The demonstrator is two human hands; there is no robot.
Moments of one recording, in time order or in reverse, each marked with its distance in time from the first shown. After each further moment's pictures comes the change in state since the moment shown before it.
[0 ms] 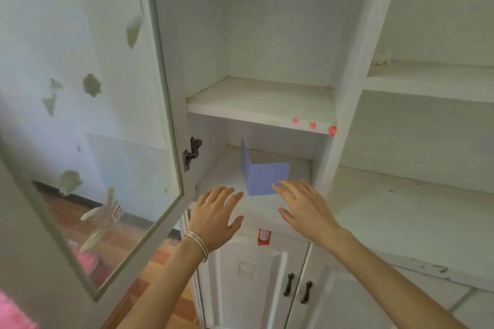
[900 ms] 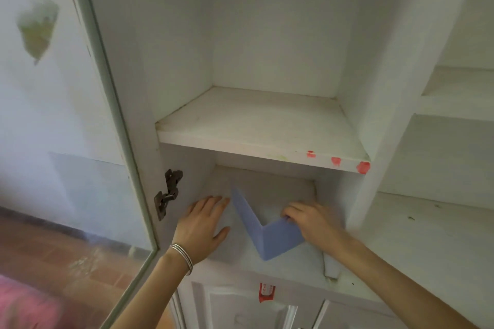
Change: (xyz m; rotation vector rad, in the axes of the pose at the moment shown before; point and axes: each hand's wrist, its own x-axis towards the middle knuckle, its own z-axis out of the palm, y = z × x) left_hand 0.099 -0.077 0.072 -0.033 0.063 0.068; right_hand 0.072 0.078 0.064 0.132 -0.070 -0.047
